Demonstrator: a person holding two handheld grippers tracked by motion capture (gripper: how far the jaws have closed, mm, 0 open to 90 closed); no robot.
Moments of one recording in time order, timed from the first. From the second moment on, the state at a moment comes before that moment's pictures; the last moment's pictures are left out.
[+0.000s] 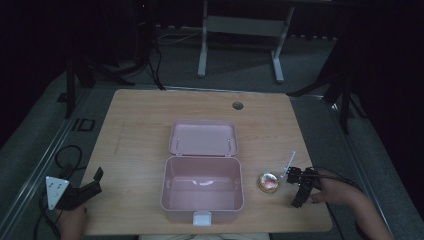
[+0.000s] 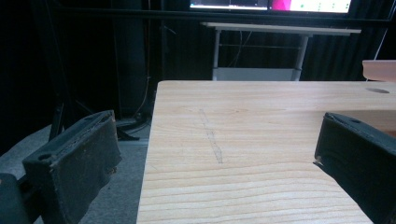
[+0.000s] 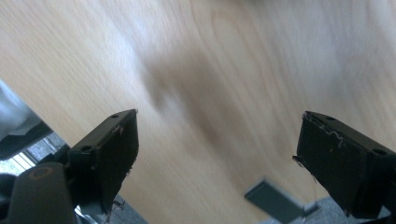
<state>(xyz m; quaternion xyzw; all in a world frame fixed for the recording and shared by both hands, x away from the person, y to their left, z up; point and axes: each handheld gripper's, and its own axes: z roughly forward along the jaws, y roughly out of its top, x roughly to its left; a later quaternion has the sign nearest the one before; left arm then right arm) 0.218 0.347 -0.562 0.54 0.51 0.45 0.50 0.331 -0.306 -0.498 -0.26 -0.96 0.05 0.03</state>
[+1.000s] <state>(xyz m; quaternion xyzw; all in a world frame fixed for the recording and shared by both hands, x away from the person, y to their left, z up) 0.218 0.348 -0.562 0.54 0.51 0.44 0.50 0.376 -0.233 -0.499 -0.19 -0.98 0.02 0.02</state>
